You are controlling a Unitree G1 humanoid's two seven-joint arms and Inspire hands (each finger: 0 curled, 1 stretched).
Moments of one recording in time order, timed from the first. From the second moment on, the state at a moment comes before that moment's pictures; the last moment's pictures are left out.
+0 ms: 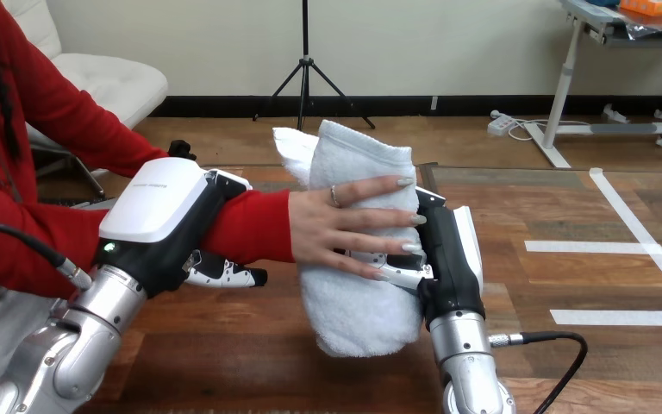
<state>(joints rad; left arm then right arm) -0.24 0.56 -0.16 0.31 0.67 -0.49 0.15 -0.25 0.07 0.12 0.59 -0.17 -0.46 -0.21</state>
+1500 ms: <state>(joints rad) -0.24 0.54 -0.14 0.23 0.64 -0.49 0.14 -0.25 0.07 0.14 0.59 -0.15 -0.43 -0.07</state>
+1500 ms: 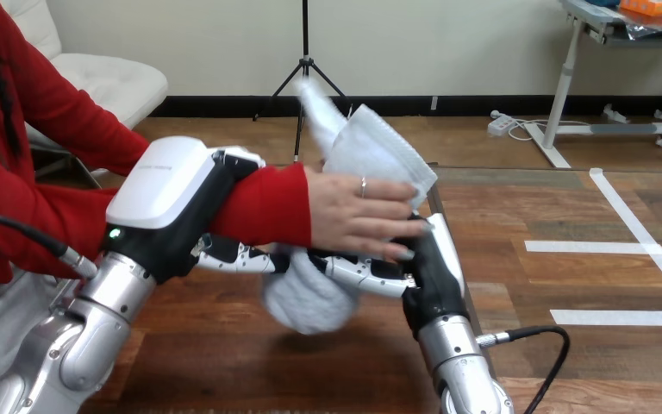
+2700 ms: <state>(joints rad) -0.23 0.53 -0.12 0.12 0.64 -0.42 0.09 -0.25 0.07 0.14 0.59 -0.16 -0.43 -0.06</state>
